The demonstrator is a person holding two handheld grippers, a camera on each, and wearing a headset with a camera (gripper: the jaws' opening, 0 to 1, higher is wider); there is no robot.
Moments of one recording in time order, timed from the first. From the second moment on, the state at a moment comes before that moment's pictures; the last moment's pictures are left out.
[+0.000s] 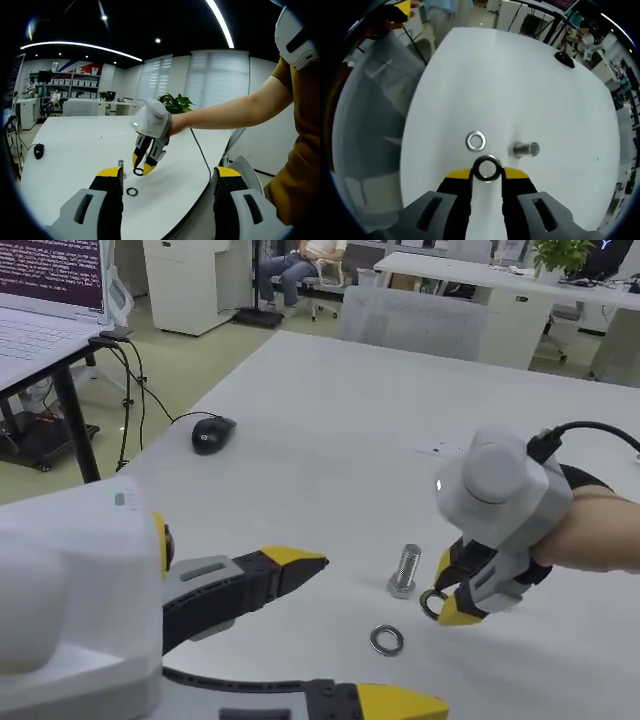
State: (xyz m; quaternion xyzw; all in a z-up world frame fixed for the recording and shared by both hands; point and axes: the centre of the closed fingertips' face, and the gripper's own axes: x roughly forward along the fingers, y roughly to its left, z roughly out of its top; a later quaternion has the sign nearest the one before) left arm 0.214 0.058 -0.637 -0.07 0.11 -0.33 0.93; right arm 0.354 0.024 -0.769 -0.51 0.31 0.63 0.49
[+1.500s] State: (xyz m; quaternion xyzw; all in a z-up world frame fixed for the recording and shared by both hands) left arm 0.227 0.067 -0.644 -0.08 0.12 -0.32 0.94; right arm 0.401 0.061 -0.766 -0.53 0.31 0.63 0.48
